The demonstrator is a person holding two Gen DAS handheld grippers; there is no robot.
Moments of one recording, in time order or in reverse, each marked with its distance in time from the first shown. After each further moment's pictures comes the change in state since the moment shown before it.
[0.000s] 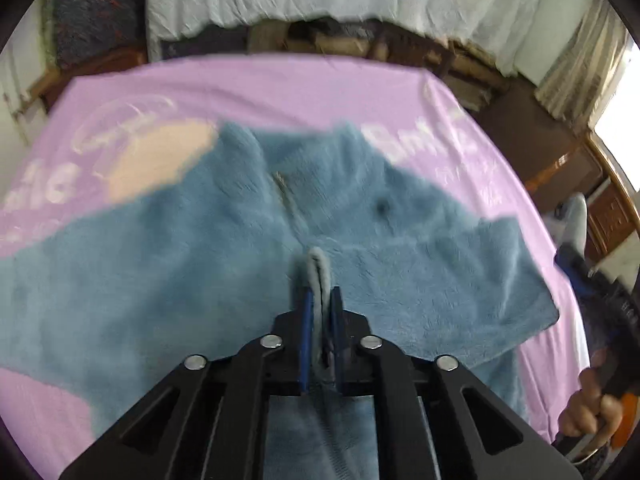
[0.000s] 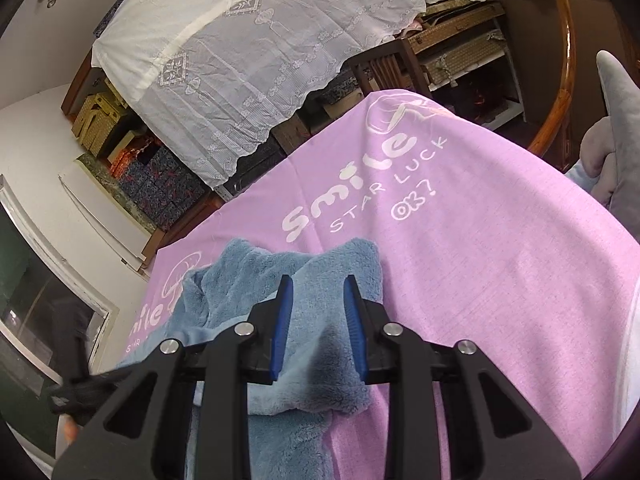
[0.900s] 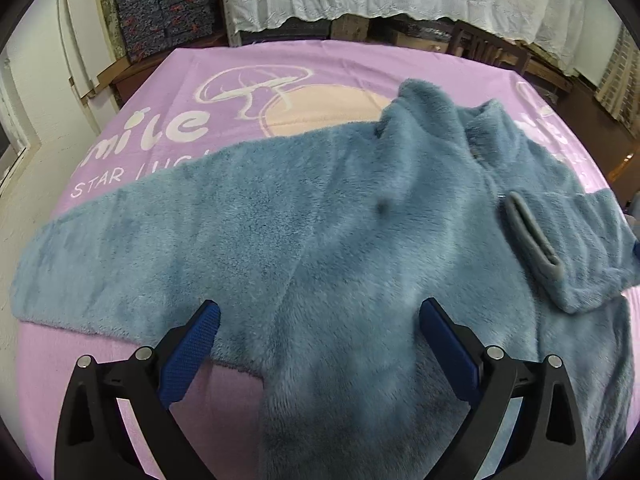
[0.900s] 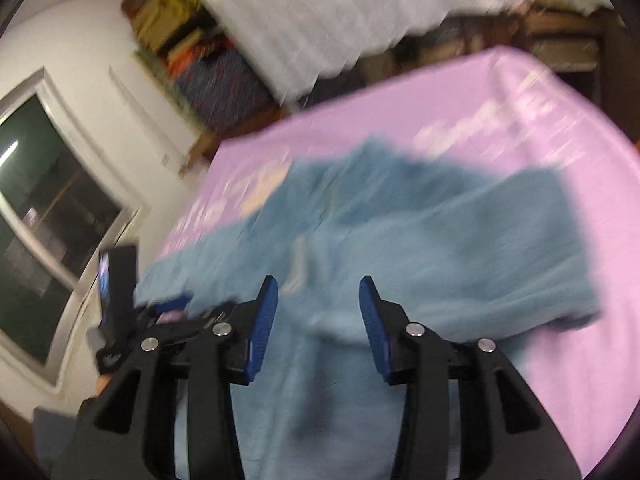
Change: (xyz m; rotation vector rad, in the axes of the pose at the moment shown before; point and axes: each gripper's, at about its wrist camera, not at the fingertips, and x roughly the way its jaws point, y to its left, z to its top) left arm -0.007 0.101 -0.056 -0.030 0.003 0.220; right arm 0.031 0.124 -0.051 -0.246 0.202 0.098
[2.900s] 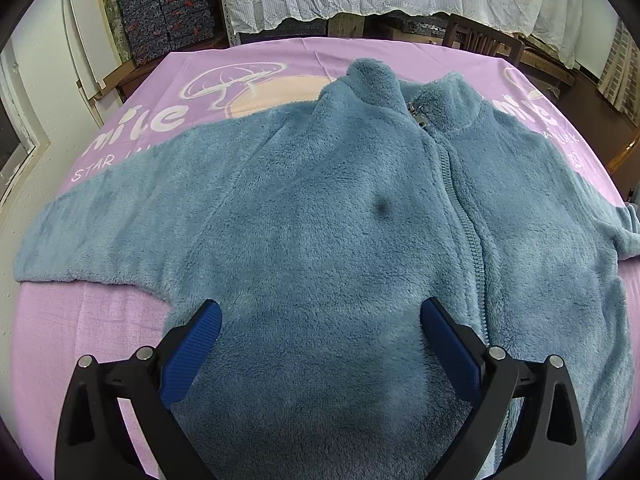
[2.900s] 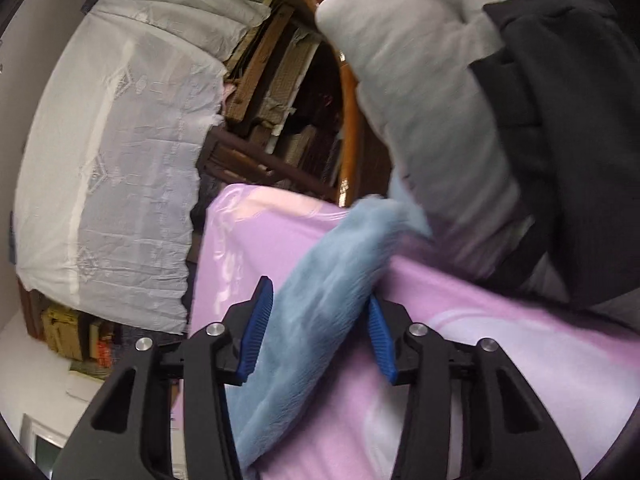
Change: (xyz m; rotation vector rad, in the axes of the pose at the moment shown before) left arm -0.006 -0.055 -0.025 -0.007 0.010 0.062; right arm -0.120 -0.326 -0.033 0.949 -0.405 -0.242
